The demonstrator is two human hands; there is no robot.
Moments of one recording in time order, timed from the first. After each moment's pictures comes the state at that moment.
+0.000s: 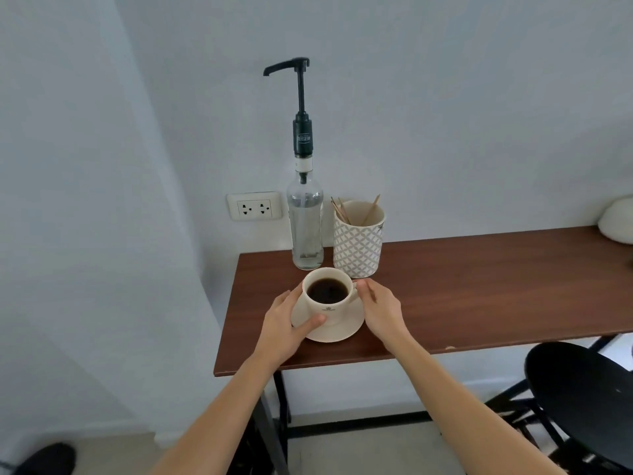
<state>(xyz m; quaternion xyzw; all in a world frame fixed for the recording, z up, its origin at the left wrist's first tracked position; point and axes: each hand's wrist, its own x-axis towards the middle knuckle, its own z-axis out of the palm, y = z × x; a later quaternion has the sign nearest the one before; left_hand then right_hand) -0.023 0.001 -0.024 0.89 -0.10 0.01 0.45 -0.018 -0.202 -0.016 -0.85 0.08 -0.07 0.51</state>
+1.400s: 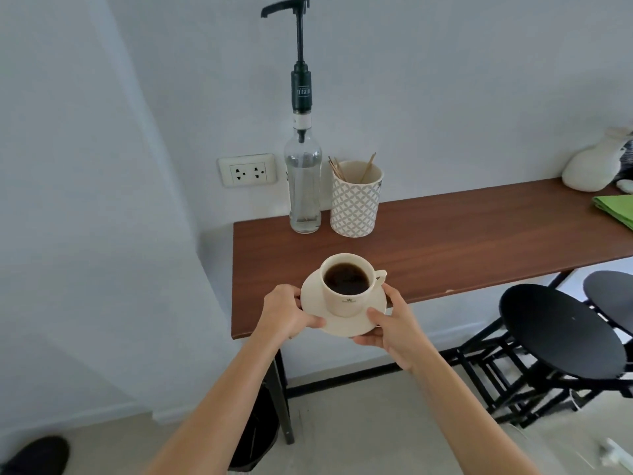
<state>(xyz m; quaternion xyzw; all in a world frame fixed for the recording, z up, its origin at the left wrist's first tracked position) -0.052 0.026 -0.013 0.90 -0.01 -0.16 0.40 -0.116 -0.174 -0.051 -0.62 0.18 0.04 0.76</state>
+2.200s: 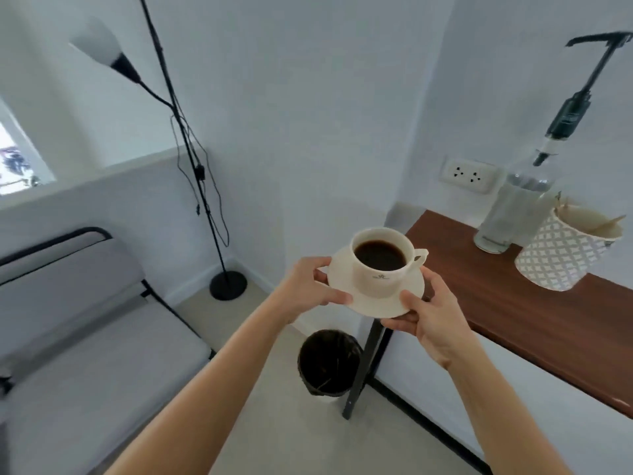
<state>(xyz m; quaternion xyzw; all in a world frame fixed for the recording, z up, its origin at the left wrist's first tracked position) -0.260 0.116 0.042 0.80 0.19 0.05 0.56 -0.159 -0.087 0.020 -0.65 -0.10 0.26 0.71</state>
